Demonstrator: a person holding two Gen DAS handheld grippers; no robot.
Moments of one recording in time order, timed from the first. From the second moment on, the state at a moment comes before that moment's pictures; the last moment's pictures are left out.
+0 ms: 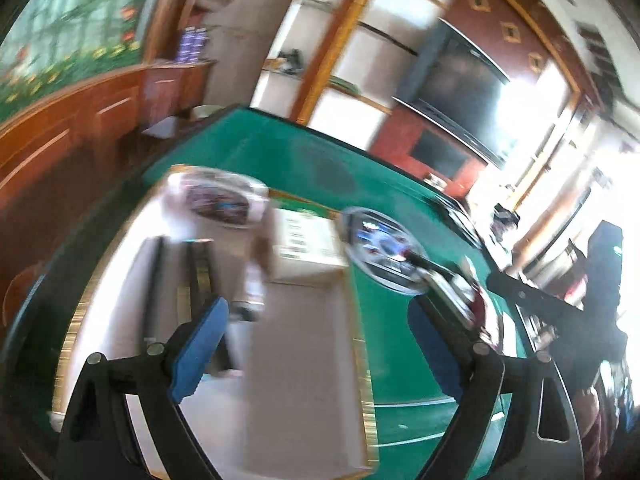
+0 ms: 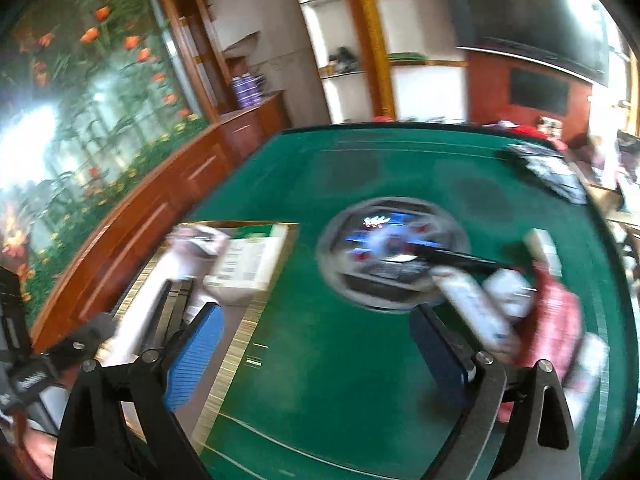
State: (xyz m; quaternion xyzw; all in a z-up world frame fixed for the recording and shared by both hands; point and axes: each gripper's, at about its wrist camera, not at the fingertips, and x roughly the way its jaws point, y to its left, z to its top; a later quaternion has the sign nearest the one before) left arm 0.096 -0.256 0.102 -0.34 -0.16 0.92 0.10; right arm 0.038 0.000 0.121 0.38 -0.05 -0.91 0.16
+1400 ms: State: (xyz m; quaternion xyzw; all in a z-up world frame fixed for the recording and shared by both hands) left arm 0.105 -0.149 0.066 -0.41 -0.12 0.90 0.13; right arm -0.024 0.062 0.053 0.51 -0.17 -0.80 0.28
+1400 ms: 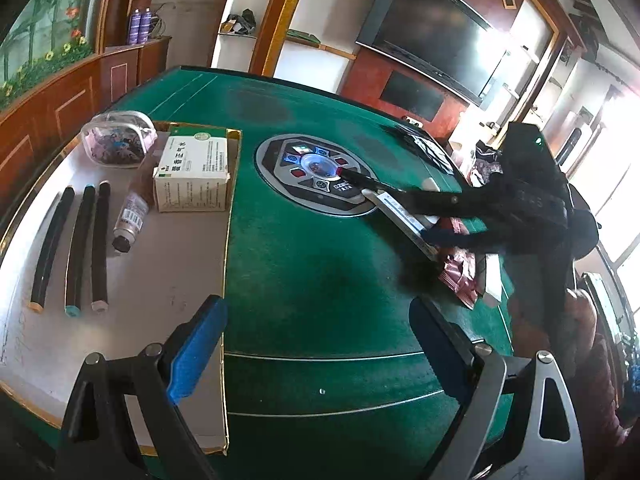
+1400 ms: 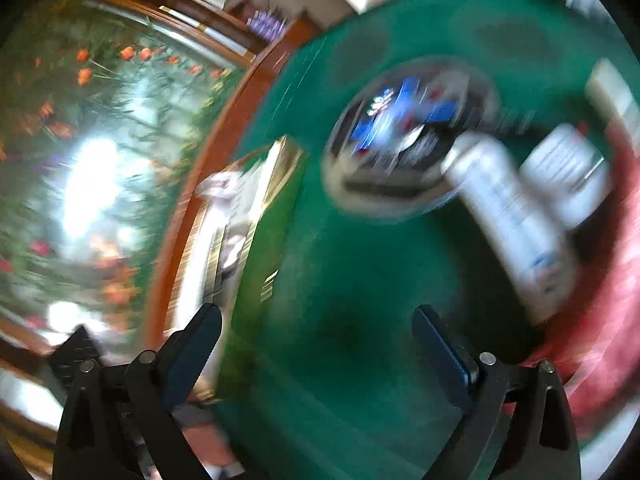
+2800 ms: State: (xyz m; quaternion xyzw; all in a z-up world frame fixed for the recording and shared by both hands) left arm 0.122 -0.009 0.015 -0.49 -0.02 0.85 0.19; right arm 0.072 0.165 0.077 0.41 -0.26 -0.86 0.19
